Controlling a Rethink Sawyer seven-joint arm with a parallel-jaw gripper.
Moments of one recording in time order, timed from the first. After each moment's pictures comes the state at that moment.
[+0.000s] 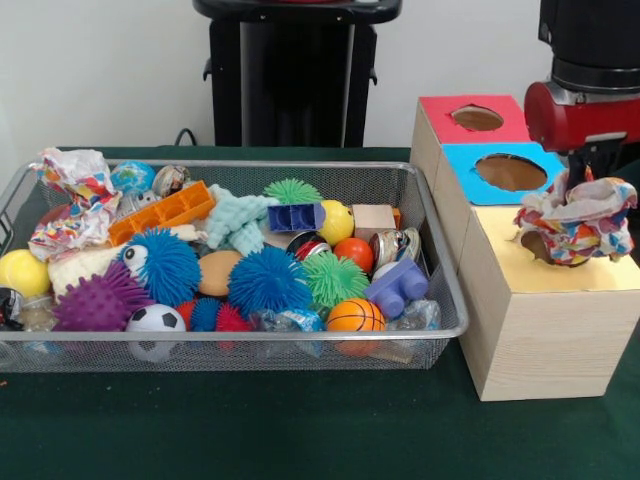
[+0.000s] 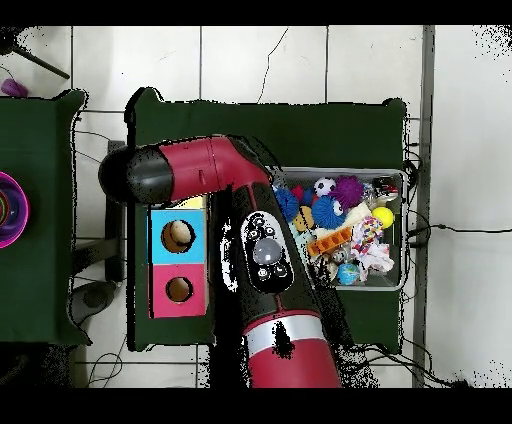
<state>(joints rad) -0.13 -0.63 0.28 1.36 -0.22 0.75 1.79</state>
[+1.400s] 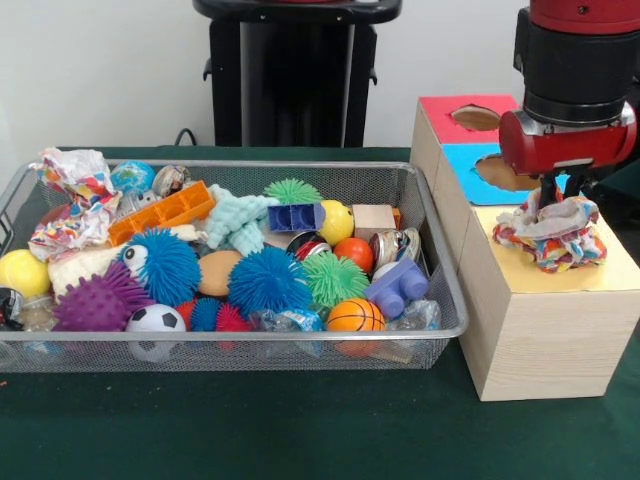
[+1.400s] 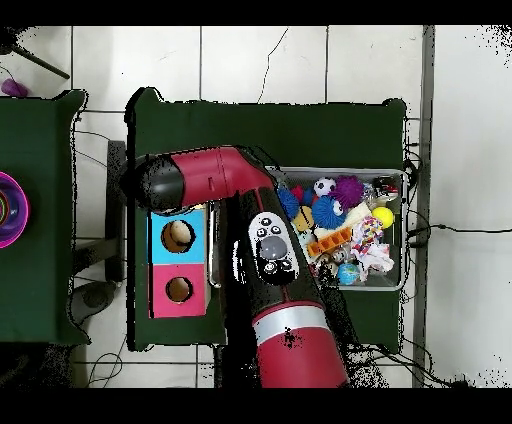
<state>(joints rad) -0.15 -0.60 0.28 1.40 -0.22 0.72 1.79</state>
